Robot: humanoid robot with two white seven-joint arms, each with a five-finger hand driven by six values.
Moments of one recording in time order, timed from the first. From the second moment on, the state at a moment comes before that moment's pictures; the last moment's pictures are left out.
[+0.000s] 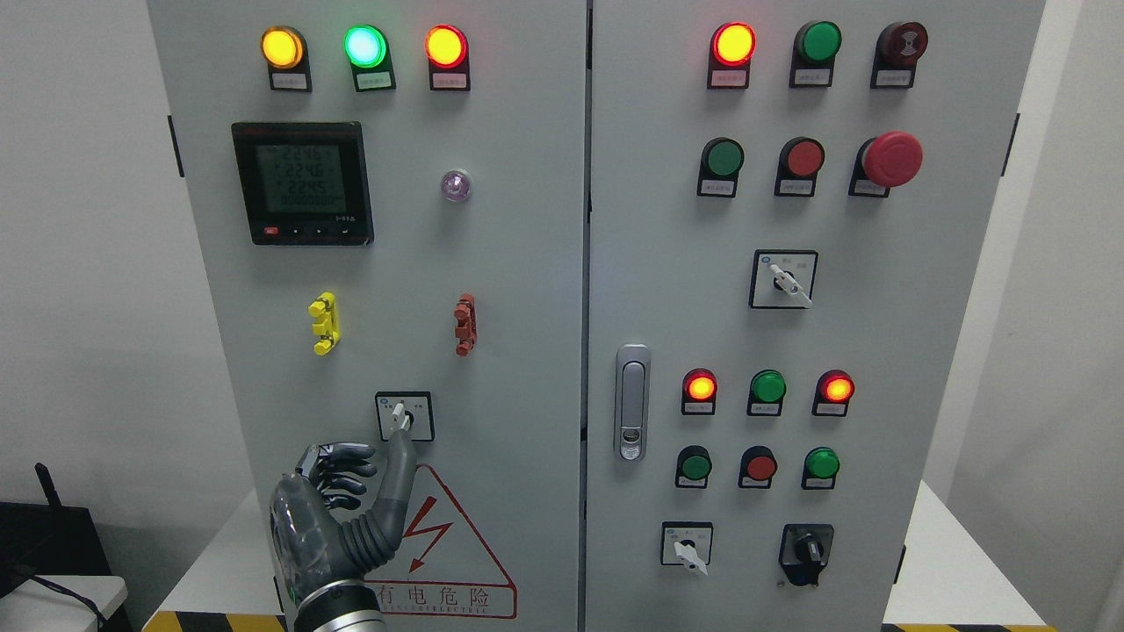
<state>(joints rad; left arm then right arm) -0.42 -0.10 -0.22 -1.82 -0.24 0.45 0.68 0.06 0.12 0.06 -0.14 0.00 0.05 0.14</state>
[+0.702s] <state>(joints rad) -0.46 -0.10 -0.25 -1.80 -0.21 0.52 0.70 0.06 0.12 0.06 -0.14 0.00 0.05 0.14</state>
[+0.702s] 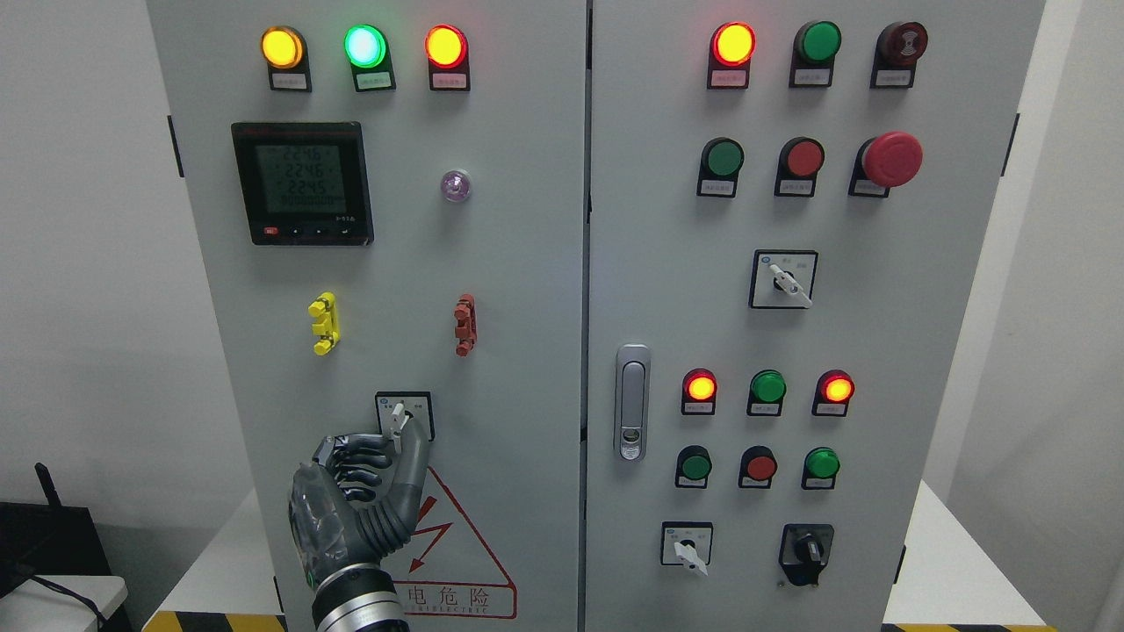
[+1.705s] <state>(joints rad) -0.48 -0.11 -0.26 -1.79 -0.20 0.56 0.70 0.06 0.12 0.06 -0.14 0.00 0.05 0.14</state>
